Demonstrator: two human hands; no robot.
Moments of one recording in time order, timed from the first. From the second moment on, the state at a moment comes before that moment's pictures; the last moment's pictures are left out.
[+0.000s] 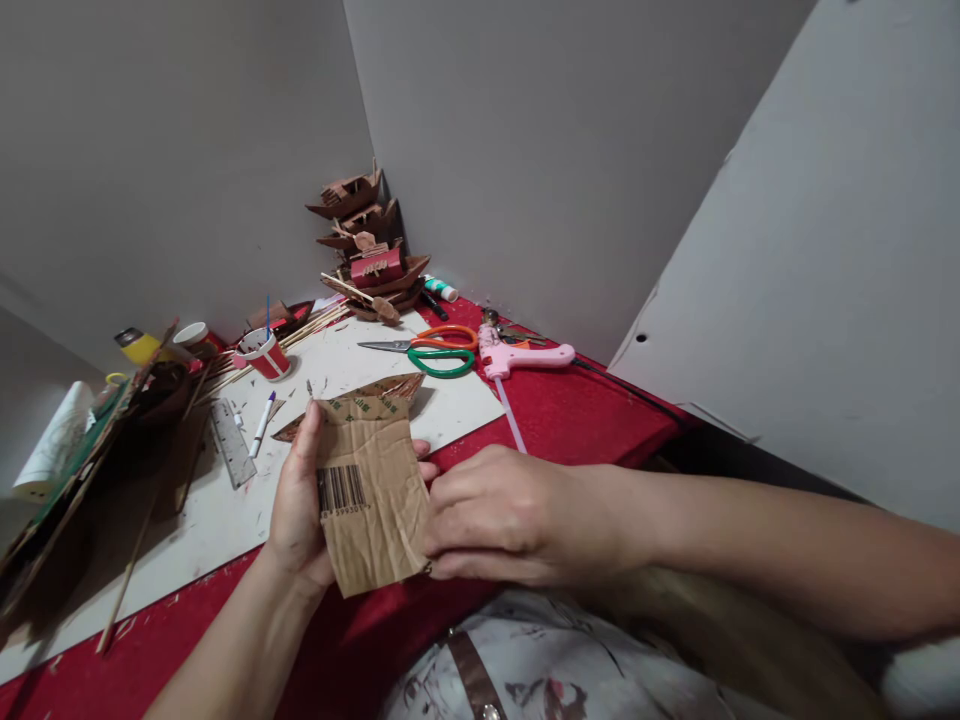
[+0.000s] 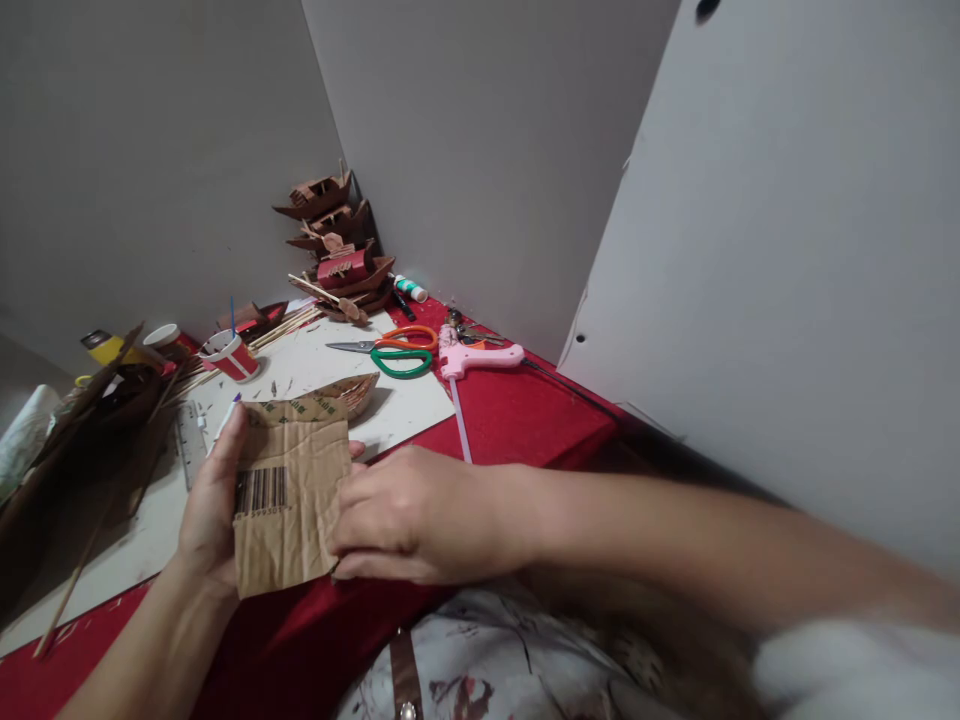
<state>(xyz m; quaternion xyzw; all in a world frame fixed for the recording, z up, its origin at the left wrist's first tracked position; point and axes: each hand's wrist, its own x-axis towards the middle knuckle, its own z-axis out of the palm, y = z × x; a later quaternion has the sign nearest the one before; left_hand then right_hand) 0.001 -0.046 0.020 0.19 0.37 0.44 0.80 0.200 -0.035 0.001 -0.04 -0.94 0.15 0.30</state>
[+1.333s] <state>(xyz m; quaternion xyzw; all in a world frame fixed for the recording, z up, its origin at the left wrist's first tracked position) 0.014 -0.068 0.012 0.52 0.41 0.47 0.58 0.180 -0.040 0.033 -0.19 -0.46 0.80 0.35</state>
